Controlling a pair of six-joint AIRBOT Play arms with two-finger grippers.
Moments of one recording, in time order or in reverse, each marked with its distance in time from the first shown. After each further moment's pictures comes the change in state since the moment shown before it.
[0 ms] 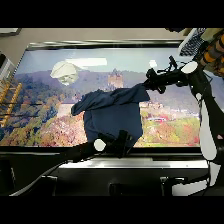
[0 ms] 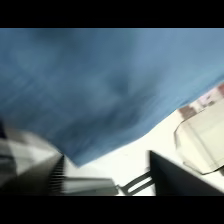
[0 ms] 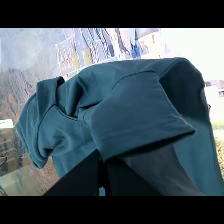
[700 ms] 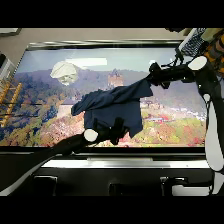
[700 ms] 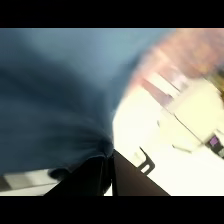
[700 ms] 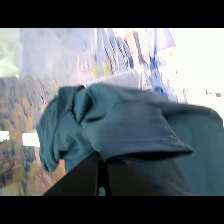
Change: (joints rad) left arm 0.141 0.133 0.021 0.001 -0.008 0.313; right arm 0.000 0.115 0.000 -0.023 -0.036 0.000
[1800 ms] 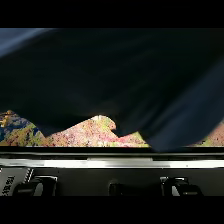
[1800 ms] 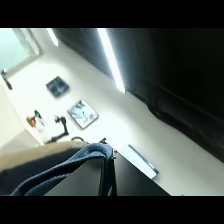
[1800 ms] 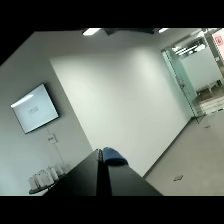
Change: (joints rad) left arm 0.988 1.196 0.002 0.000 -0.202 0.628; right arm 0.000 0.940 0.002 -0.008 -0.499 -0.095
